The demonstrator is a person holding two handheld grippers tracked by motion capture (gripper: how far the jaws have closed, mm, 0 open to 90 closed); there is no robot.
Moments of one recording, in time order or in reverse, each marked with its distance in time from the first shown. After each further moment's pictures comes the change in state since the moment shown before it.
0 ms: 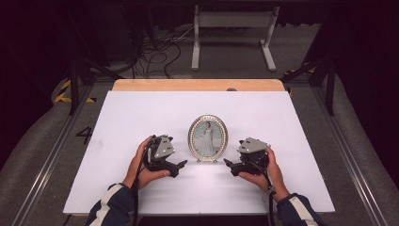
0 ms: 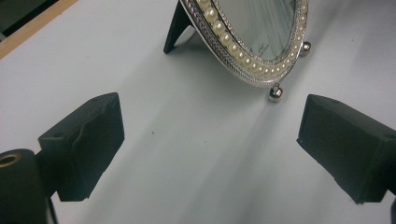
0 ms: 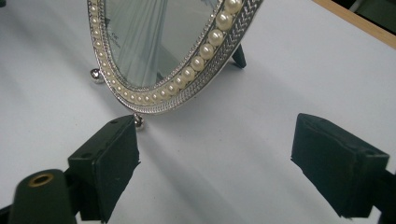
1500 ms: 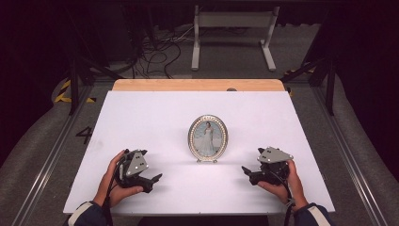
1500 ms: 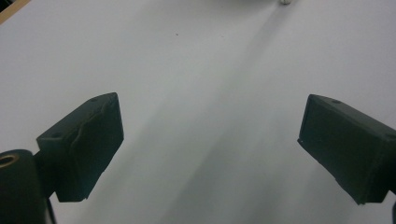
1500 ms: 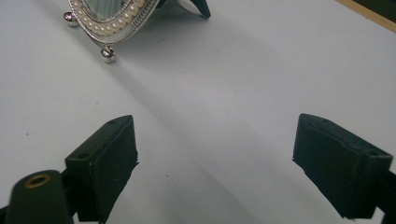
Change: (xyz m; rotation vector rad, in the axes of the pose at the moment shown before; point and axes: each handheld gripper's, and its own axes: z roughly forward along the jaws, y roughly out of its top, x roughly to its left) left arm 0.002 -0.061 -0.058 0.059 0.062 -0.030; right arm -0.016 -0.045 -0.038 0.017 -0.055 0.031
